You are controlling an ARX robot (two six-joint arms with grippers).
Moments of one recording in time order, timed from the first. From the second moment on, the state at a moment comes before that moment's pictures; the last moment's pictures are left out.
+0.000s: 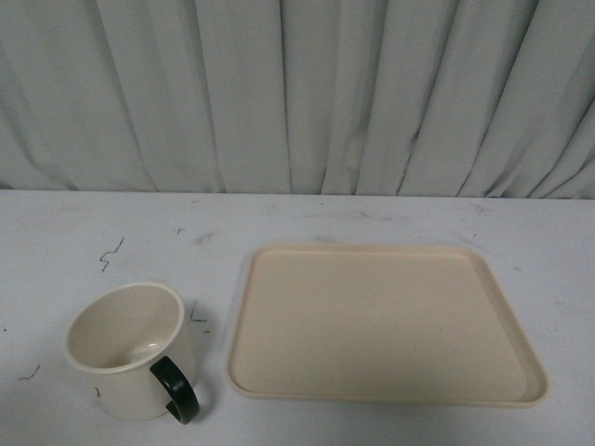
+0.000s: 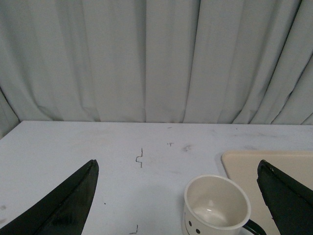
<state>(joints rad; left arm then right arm) 0.00 0.01 0.01 0.00 0.00 -0.01 0.00 0.00 0.01 -0.01 0.00 -0.01</state>
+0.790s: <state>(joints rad) 0.00 0.01 0.01 0.00 0.00 -0.01 0.00 0.00 0.01 -0.01 0.00 -0.01</state>
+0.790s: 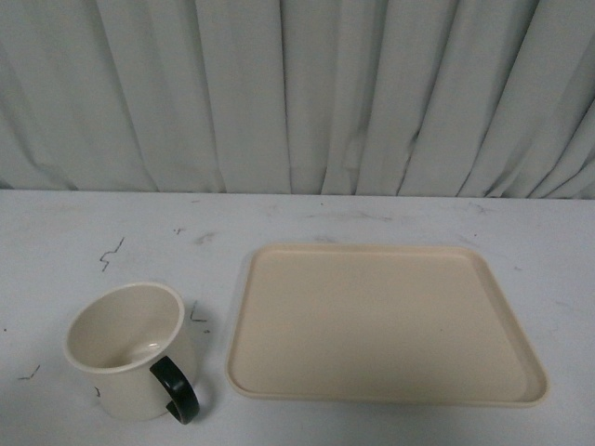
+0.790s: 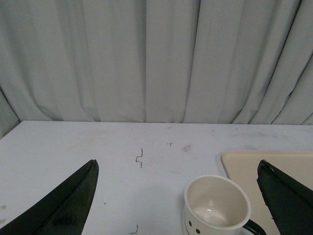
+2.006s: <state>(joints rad) -0.34 1.12 0.44 0.14 -0.13 -0.02 0.00 0.00 0.01 -0.01 0.00 -0.01</state>
